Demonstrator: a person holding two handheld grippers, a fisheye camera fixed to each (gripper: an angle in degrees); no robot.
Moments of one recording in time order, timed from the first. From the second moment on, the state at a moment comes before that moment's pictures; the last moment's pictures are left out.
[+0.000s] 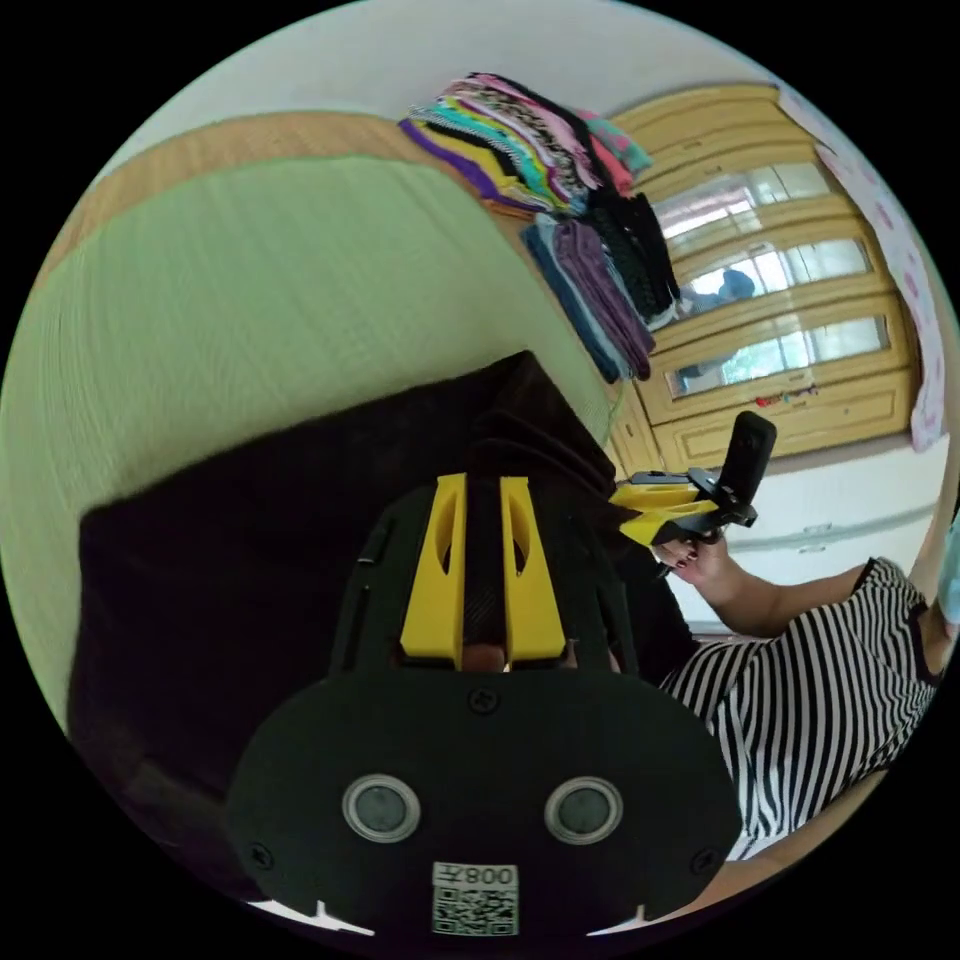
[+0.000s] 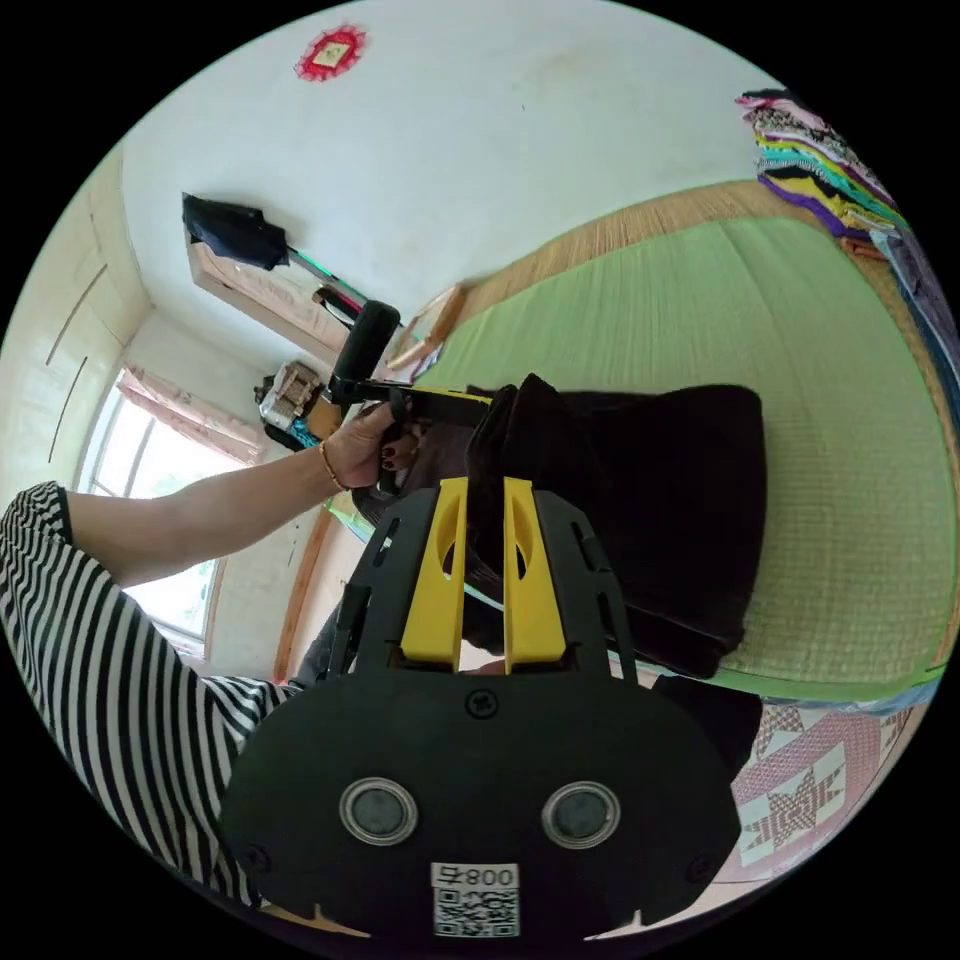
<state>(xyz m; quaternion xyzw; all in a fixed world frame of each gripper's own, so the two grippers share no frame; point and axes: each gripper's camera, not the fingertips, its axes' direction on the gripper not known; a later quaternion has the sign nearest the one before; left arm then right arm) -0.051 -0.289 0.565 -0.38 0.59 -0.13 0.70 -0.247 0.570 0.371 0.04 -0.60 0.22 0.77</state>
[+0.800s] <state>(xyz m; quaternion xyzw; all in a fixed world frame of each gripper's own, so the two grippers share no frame) -0.255 -0.121 0.554 -0.27 0.67 -0.45 0.53 -0.357 0.325 0.276 0.05 -0.63 0.18 0.75</state>
